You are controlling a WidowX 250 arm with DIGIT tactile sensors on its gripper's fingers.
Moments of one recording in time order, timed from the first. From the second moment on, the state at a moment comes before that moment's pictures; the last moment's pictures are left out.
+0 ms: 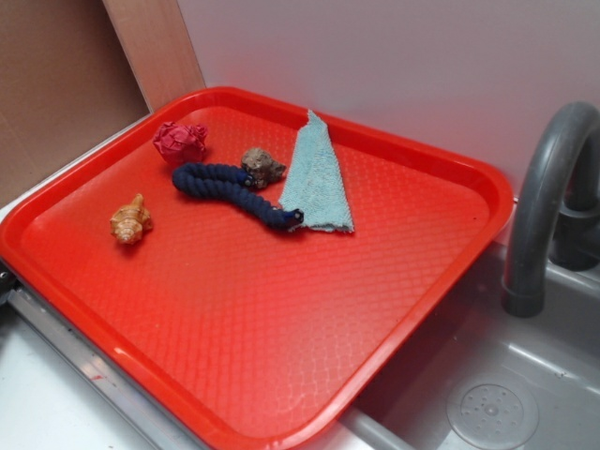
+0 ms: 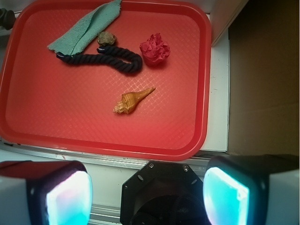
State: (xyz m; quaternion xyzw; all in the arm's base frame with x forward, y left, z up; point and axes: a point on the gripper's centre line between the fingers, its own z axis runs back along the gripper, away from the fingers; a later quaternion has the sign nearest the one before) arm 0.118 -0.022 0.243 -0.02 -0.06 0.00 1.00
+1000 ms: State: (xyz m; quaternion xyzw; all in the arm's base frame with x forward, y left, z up) arm 0.153 -0.016 0.221 -0.04 0.02 0.32 0.94
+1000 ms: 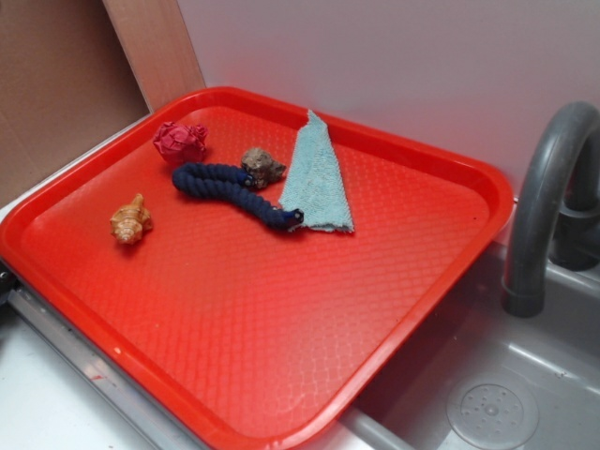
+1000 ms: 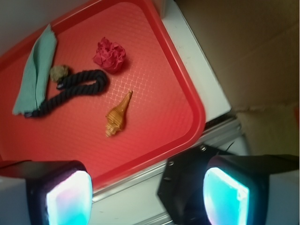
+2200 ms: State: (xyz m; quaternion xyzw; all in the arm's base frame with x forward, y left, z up) arm 0.260 -0.062 0.096 -0.08 0.02 0.73 0.68
